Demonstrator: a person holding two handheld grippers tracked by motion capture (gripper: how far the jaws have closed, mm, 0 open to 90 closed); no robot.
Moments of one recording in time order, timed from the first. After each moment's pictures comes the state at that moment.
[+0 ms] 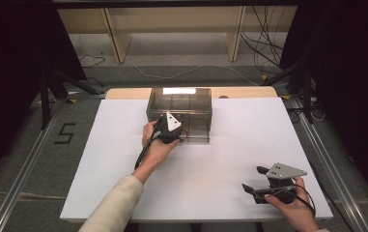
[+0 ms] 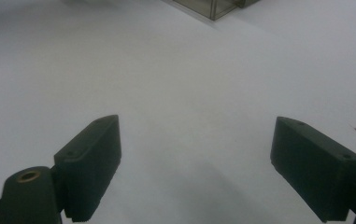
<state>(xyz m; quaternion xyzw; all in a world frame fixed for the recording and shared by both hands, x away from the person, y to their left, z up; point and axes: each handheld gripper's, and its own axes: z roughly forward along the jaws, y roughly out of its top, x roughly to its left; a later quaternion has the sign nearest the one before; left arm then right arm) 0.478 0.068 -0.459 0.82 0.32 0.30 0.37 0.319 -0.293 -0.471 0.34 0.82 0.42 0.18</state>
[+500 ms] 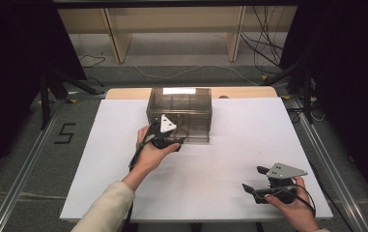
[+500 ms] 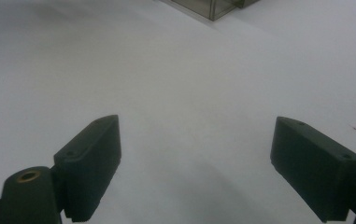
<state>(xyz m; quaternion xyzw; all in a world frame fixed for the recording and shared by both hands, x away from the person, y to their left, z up) 0.444 0.082 -0.442 0.82 0.34 0.22 0.41 0.319 -0.293 -0.471 0.34 0.82 0.42 0.18</state>
